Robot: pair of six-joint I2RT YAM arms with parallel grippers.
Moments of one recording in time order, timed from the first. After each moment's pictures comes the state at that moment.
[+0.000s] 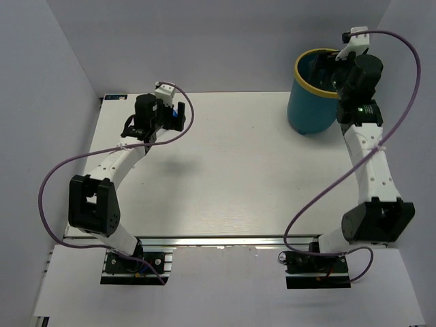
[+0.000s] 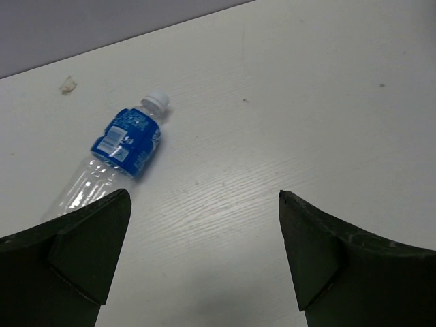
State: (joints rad) left arm -0.24 1.57 1.22 0.00 0.12 0.06; right arm 0.03 1.54 1.65 -0.13 -0.03 -0.04
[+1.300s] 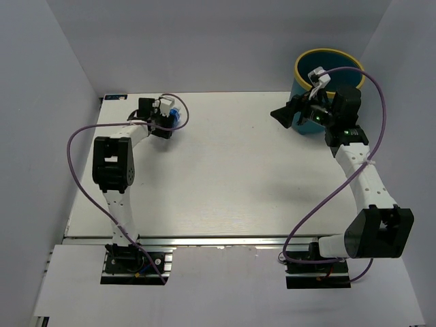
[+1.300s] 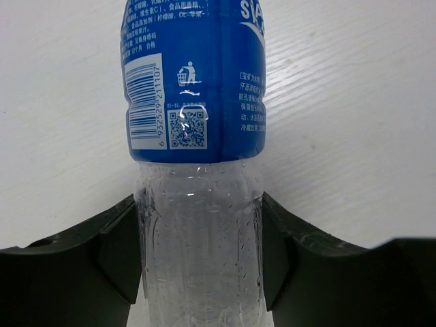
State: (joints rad) left arm -0.07 2.14 1.55 -0.21 0.17 0.30; right arm 0.06 1.36 1.24 -0.06 -0.78 0.08
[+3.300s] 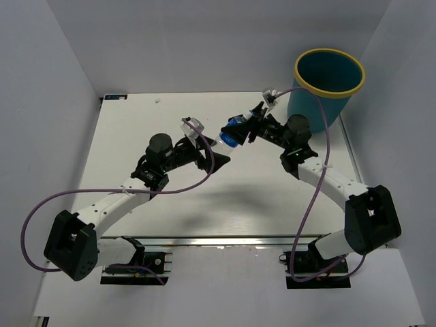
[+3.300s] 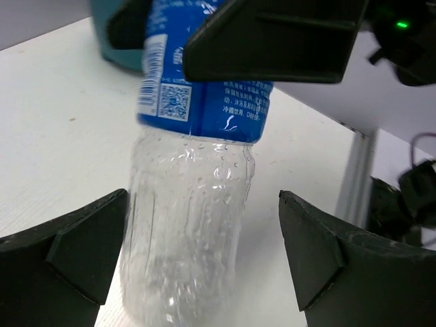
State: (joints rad) left arm -0.57 1.24 0.78 0.45 0.58 -0.22; right arm 0.49 1.44 0.95 0.77 -0.69 0.55
